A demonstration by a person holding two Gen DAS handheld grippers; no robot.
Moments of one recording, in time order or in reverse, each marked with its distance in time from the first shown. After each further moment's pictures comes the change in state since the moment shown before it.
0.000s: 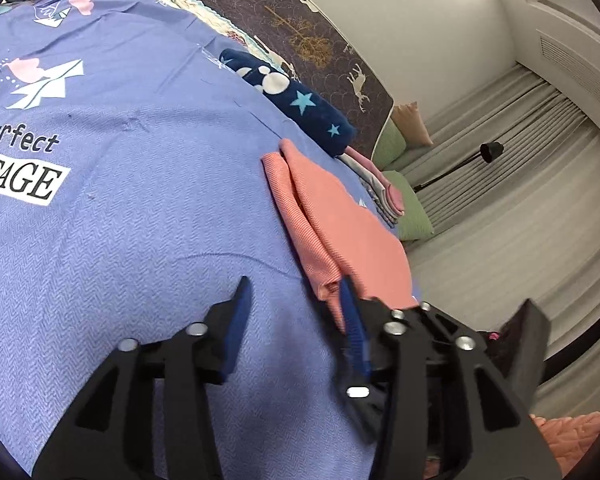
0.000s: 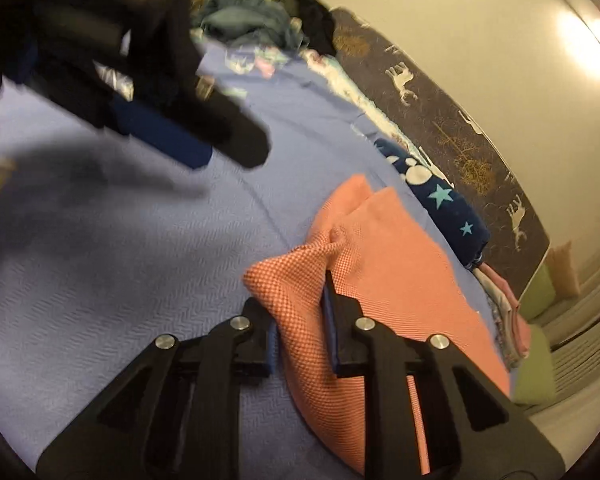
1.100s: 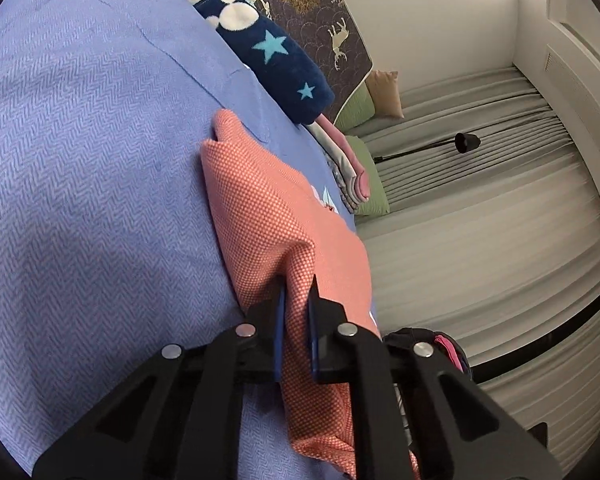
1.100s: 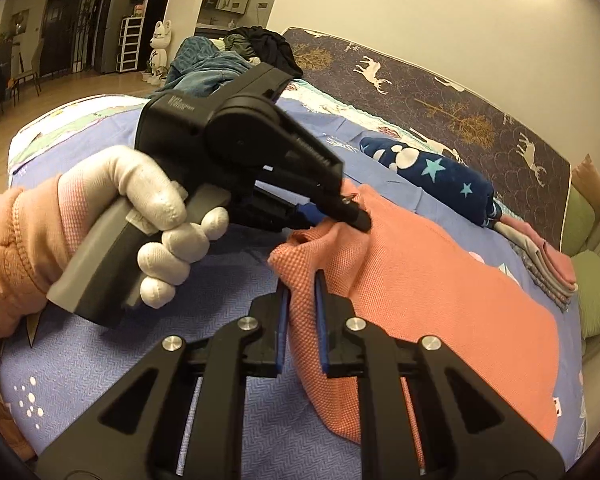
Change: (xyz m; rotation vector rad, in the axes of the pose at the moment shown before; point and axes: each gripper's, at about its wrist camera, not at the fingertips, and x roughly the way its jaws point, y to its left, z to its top) left arm 0.133 0.000 0.067 -0.111 0.210 -0.220; right arm -0.025 -0.049 -0.012 0.305 -0.052 0.107
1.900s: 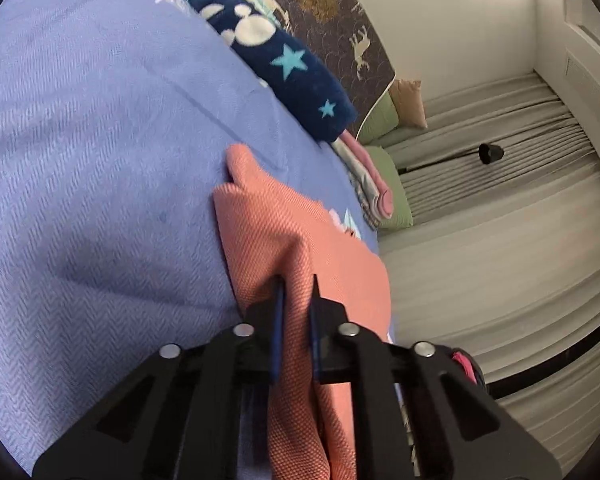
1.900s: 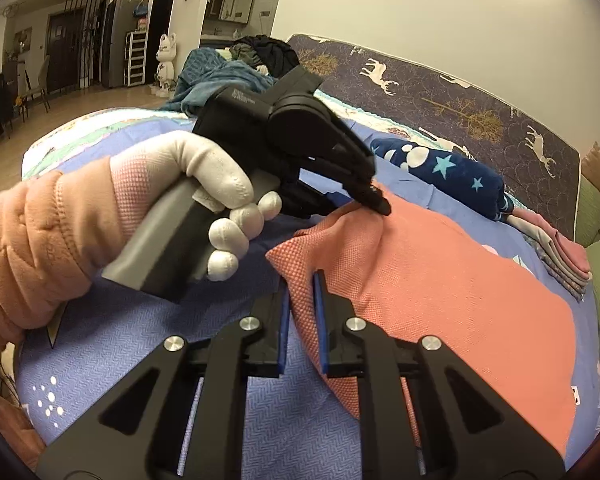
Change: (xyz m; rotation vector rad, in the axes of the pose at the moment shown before) left arm 0.004 -0.007 0.024 -0.014 -0.038 0.092; right arm -0.009 -0.002 -0.006 0.041 -0.038 0.055
